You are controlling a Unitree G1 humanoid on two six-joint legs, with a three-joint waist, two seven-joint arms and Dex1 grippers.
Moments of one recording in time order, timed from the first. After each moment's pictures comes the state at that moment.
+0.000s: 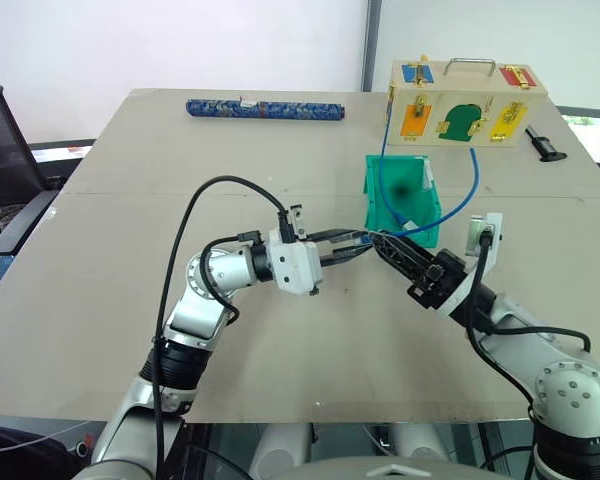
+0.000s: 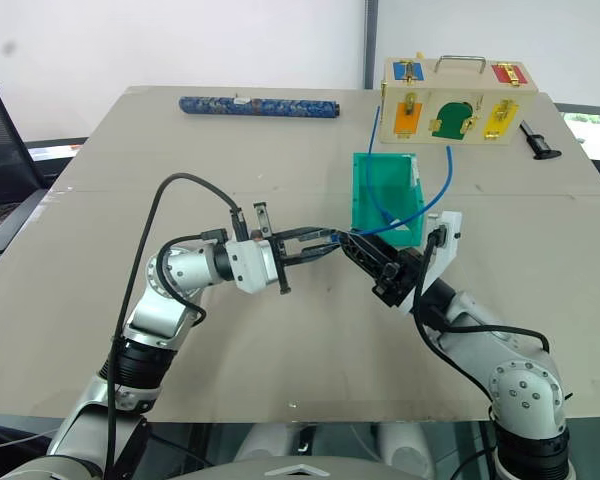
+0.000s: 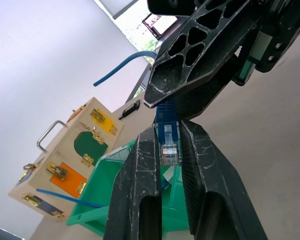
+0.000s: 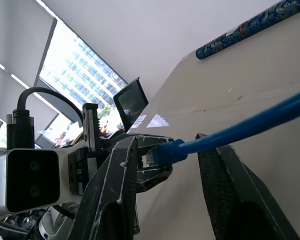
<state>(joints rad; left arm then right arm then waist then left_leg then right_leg) -0.42 0.47 -0.20 -0.07 -0.11 -0.43 -0.95 -0.09 -0.27 -0.06 -0.66 1.30 0.78 0.04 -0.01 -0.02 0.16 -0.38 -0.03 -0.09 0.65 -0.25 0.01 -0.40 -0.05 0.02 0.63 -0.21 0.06</state>
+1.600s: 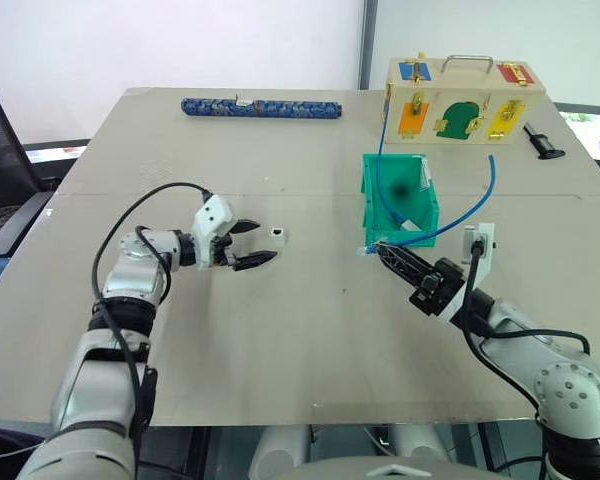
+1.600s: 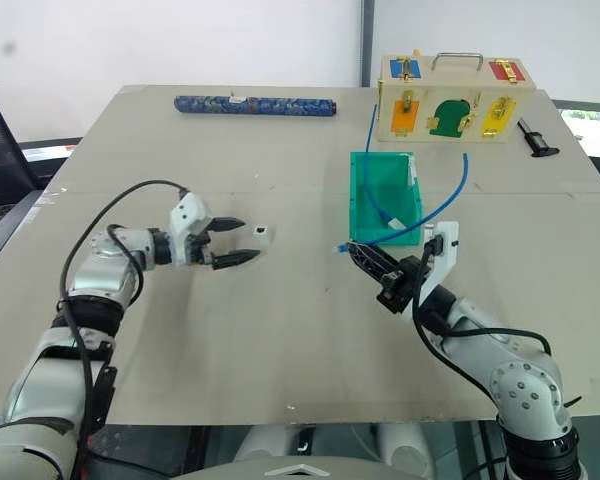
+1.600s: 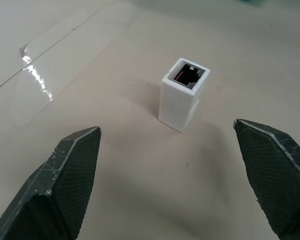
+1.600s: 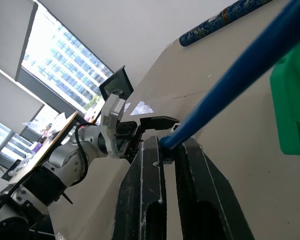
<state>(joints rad) -0.70 0.65 -0.07 0.81 -0.17 -0.09 -1.23 -0.05 -0.35 -0.02 -0.63 1.26 0.73 0.09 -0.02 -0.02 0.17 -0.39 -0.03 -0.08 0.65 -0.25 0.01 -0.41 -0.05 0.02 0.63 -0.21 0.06</state>
